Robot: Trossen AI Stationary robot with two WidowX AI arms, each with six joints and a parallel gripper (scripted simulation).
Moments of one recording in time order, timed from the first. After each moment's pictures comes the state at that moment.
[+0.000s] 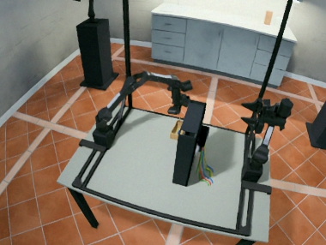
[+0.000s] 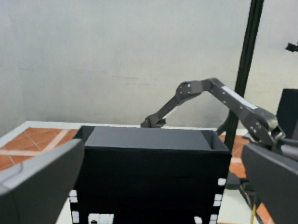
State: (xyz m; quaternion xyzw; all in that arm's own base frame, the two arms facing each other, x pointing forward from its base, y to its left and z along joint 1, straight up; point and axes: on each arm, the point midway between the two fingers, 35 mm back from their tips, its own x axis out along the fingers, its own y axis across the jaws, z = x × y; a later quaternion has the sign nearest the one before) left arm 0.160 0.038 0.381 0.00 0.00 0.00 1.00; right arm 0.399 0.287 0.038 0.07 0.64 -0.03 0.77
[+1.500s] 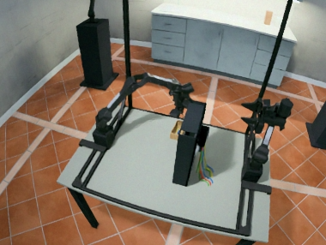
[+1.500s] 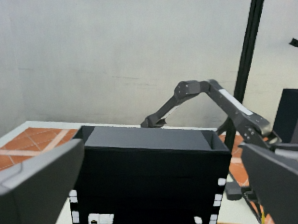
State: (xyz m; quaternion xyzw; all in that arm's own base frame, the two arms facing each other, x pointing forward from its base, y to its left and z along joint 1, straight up) left arm 0.160 0.038 0.381 0.00 0.00 0.00 1.00; right arm 0.416 0.301 0.027 0.16 0.62 0.00 0.76
